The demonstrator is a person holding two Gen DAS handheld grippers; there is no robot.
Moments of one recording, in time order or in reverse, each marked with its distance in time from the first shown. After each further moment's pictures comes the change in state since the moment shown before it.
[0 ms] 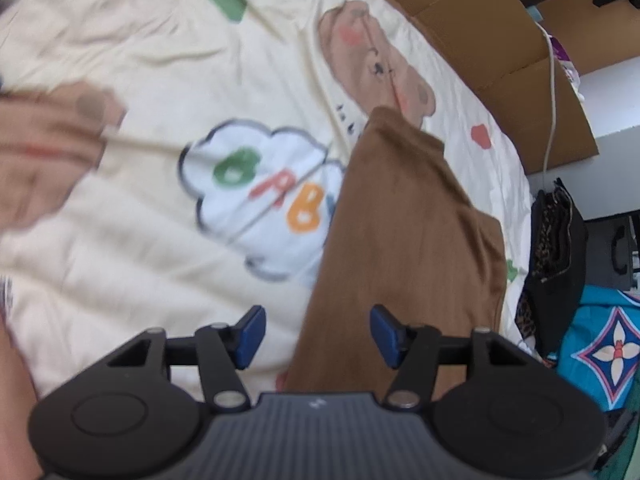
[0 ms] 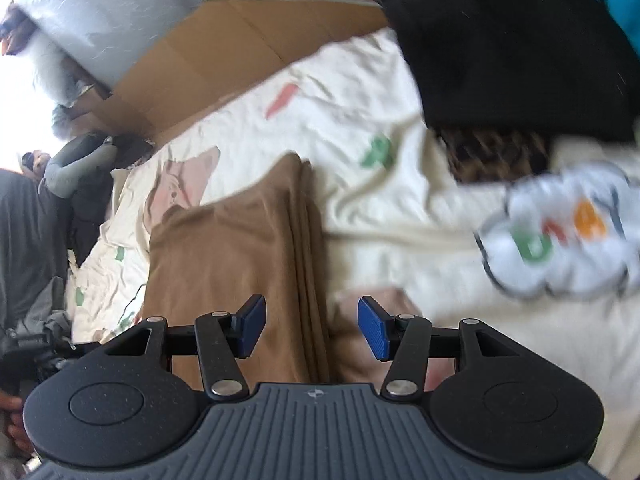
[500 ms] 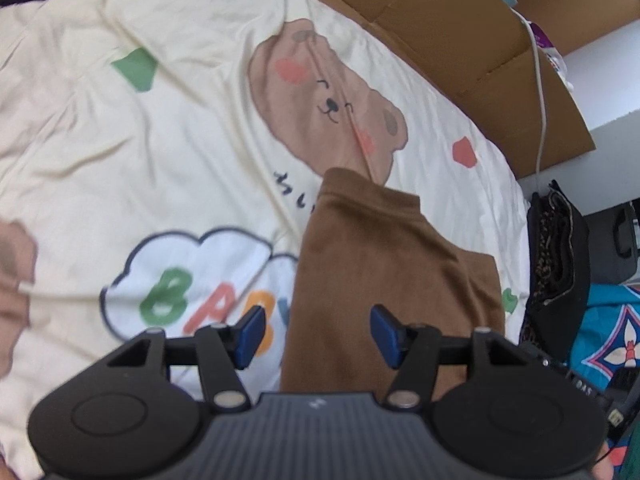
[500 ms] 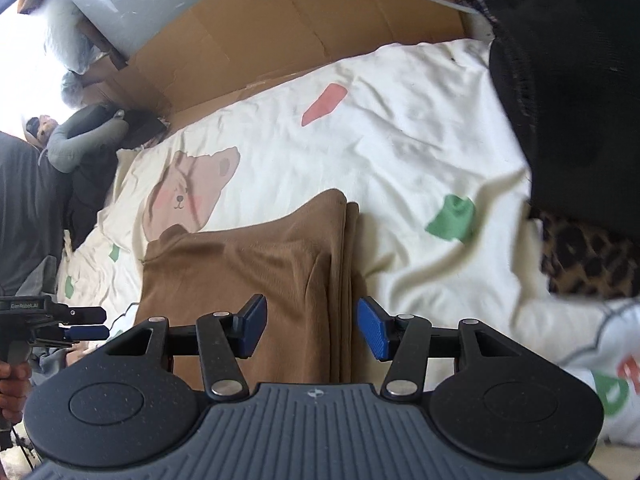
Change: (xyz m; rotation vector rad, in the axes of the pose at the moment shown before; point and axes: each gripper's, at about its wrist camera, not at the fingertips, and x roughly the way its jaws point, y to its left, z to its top) left arm 0.043 -0.039 0.072 0.126 -0.017 -0.006; right arm 0.080 0.029 0.060 -0.108 0.058 0.032
